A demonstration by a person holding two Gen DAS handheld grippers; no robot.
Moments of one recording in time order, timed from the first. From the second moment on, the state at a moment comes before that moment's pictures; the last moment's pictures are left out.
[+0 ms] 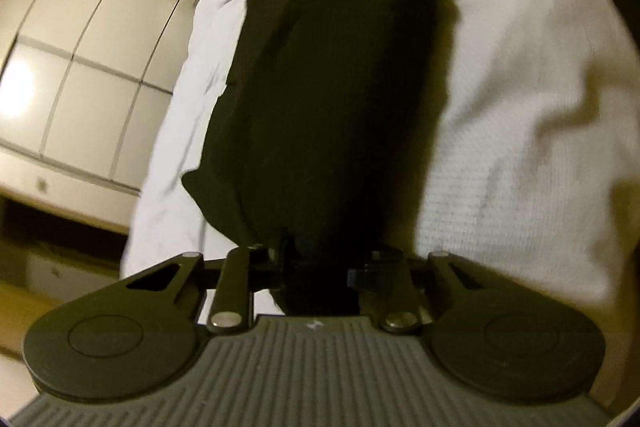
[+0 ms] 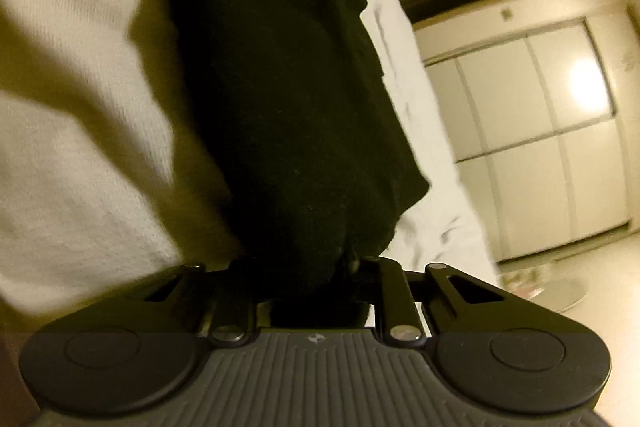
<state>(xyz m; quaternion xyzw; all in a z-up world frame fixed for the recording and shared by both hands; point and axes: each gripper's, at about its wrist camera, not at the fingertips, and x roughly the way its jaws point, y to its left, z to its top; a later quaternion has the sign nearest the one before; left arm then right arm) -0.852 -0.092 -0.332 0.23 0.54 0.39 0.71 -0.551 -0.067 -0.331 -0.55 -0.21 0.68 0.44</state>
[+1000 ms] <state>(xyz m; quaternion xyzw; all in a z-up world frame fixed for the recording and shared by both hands) -0.892 -0.155 -0.164 0.05 0.48 0.35 0.80 -0.512 -0.116 -0.149 -0.50 0.08 0.81 0.30</state>
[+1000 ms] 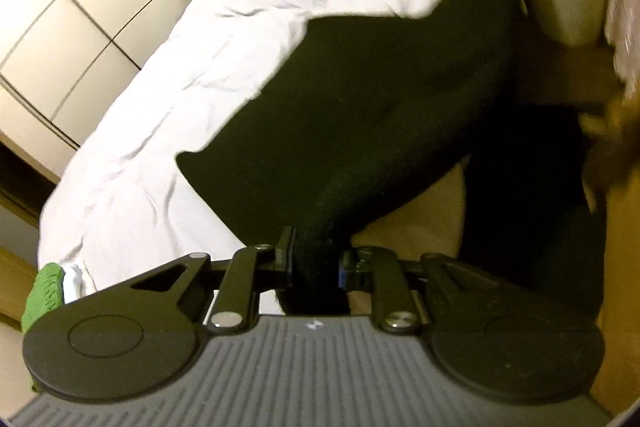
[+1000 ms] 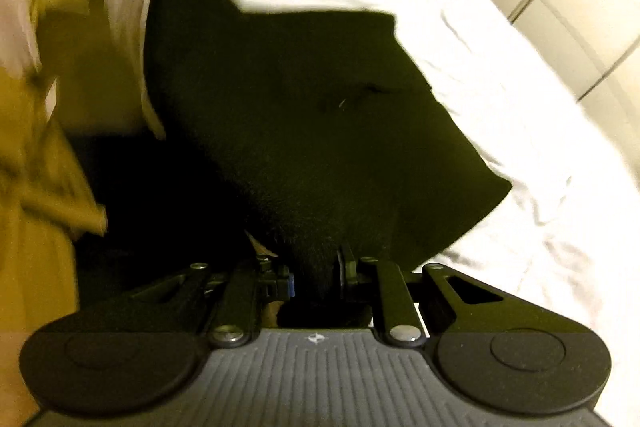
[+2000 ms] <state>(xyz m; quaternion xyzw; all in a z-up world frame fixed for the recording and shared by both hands) -0.935 0.169 -0.257 -0.41 0.22 0.46 0.75 -0.386 0.169 -0.286 -0.14 0.51 0.73 0.43</state>
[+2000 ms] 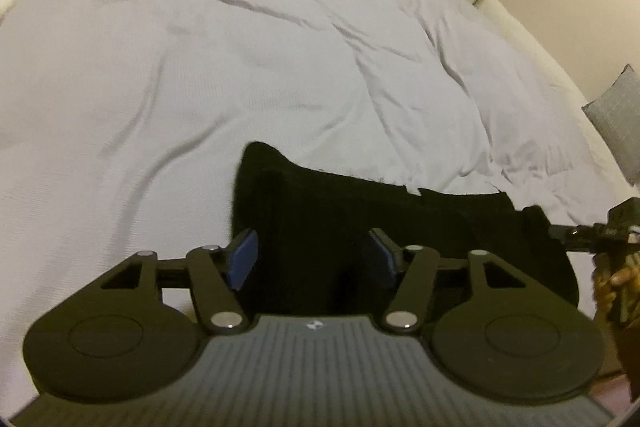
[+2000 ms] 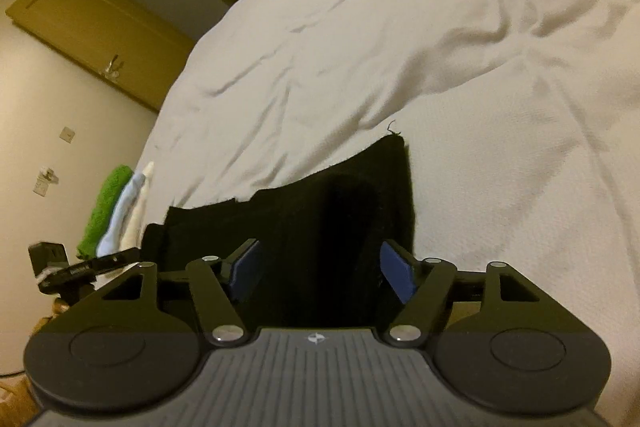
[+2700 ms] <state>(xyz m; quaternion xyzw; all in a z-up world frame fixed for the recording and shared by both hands) -0.945 0.181 -0.244 -0.31 0.11 0.52 0.79 -0.380 0.161 -0.264 -0.08 0.37 0.76 0.53</state>
